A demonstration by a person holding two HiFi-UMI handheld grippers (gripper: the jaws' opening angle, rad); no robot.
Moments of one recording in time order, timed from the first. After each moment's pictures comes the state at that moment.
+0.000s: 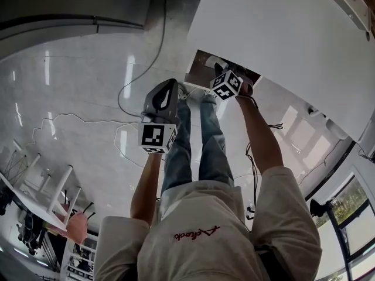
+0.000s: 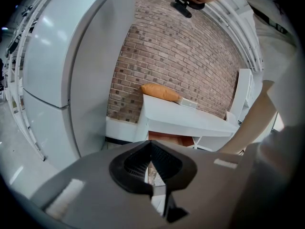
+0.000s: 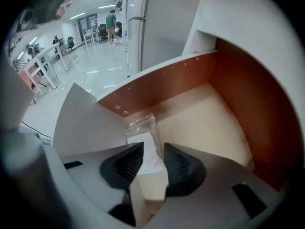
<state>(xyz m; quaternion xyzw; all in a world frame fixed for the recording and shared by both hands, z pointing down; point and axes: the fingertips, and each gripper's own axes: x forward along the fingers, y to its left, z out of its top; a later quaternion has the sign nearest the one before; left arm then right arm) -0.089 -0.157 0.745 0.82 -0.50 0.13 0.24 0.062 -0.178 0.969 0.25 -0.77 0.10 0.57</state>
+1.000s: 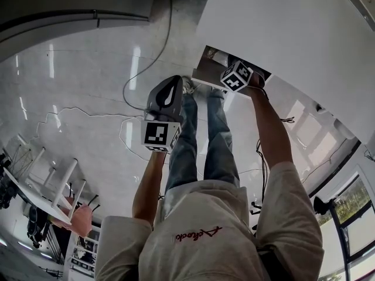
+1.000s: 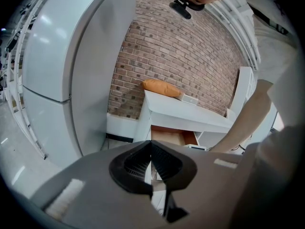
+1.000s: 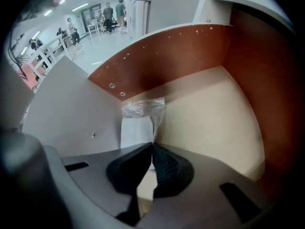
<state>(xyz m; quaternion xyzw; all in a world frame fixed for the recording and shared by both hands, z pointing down) -0.100 -0.157 0.766 0.82 -0.49 0.15 0.25 0.074 -0.179 1.009 0.21 -0.75 0.10 0.62</state>
